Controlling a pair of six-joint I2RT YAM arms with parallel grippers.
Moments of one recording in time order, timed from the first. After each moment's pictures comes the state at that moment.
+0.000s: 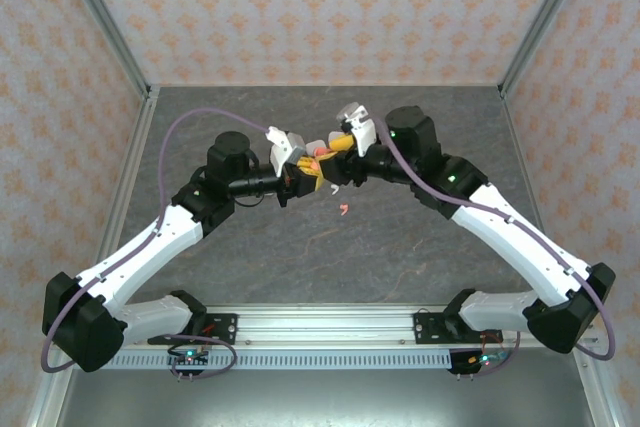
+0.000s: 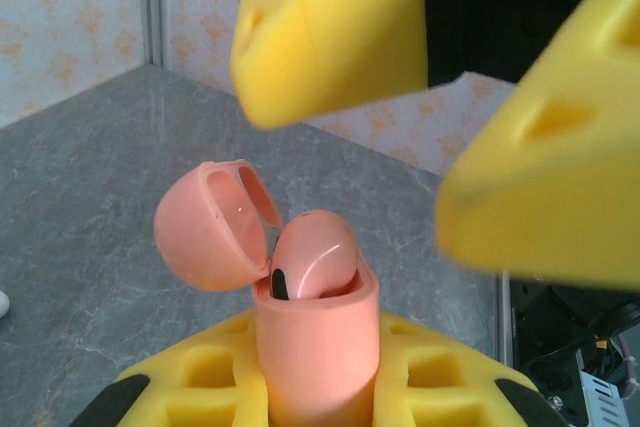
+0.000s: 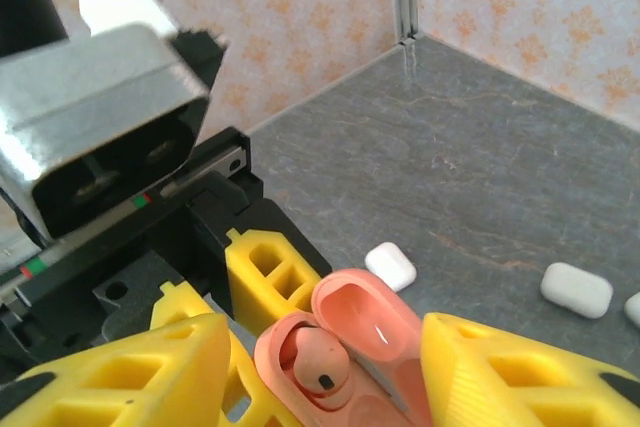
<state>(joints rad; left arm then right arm) -0.52 1.15 0.92 -0.04 0.66 -0.05 0.70 1.22 1.32 -0.48 -0.36 0.09</state>
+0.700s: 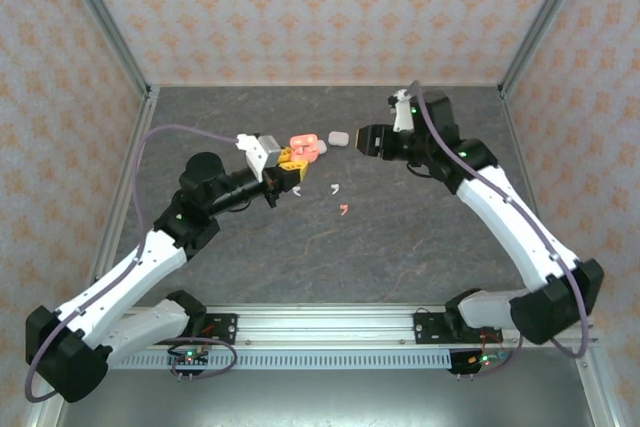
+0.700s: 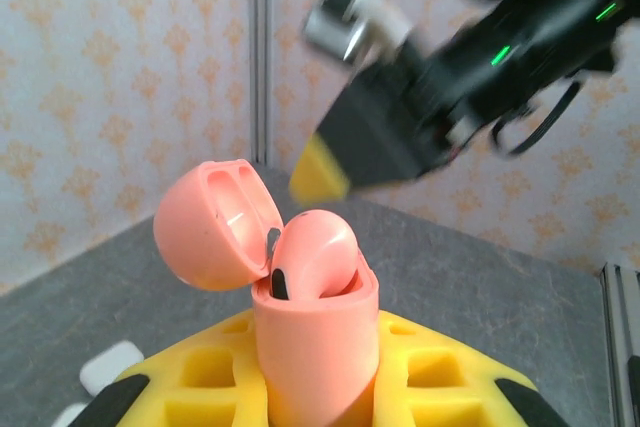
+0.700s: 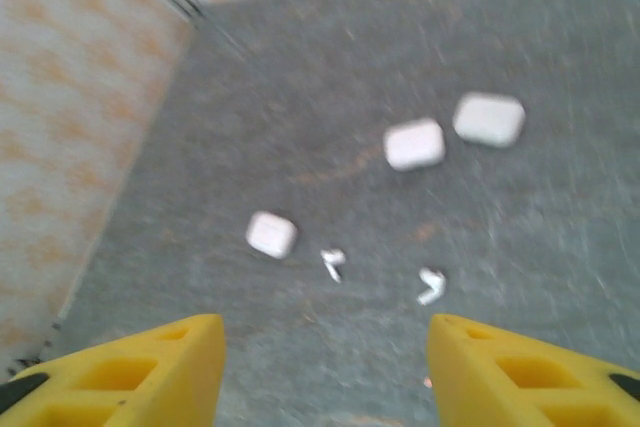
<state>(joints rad) -0.52 0.95 0.78 0.16 0.44 -0.04 0.44 1.34 1.31 -0.65 -0.26 0.45</state>
